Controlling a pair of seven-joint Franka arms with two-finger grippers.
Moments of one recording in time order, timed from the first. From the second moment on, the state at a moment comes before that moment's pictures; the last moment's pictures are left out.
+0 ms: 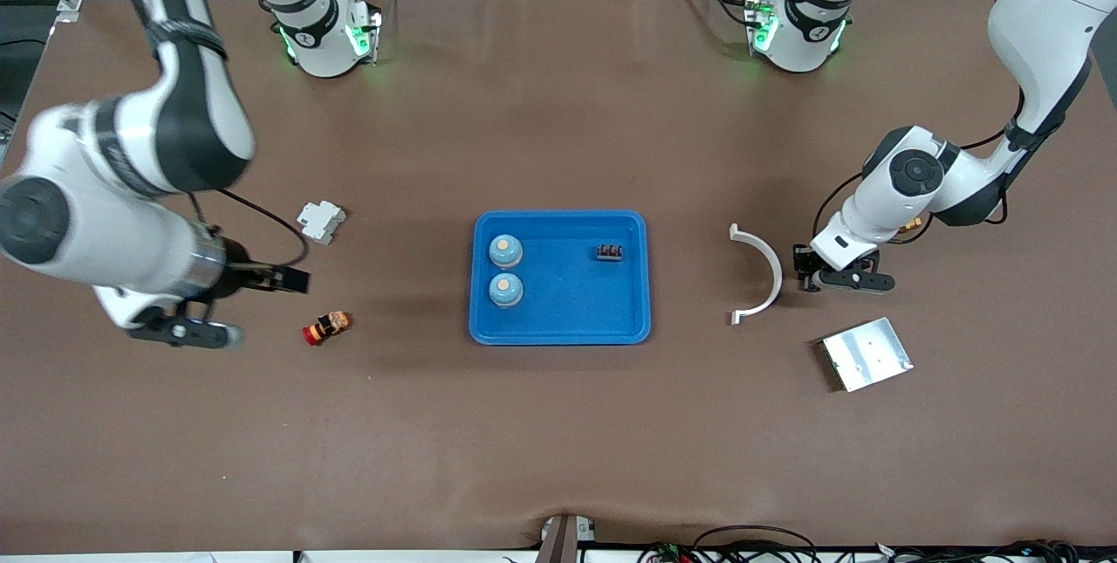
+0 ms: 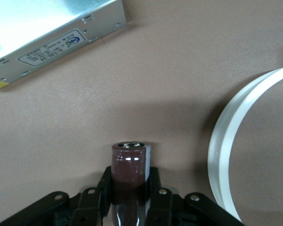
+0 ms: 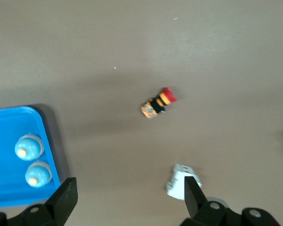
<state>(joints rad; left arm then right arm) 0.76 0.57 -0.76 -2.28 0.89 2.69 -0.57 0.19 0.37 -0.07 -1.41 0.10 1.65 0.22</state>
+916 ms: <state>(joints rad) 0.76 0.50 -0.95 -2.12 0.57 2.27 -0.93 0.11 0.14 -0.06 -1.43 0.00 1.48 0.13</state>
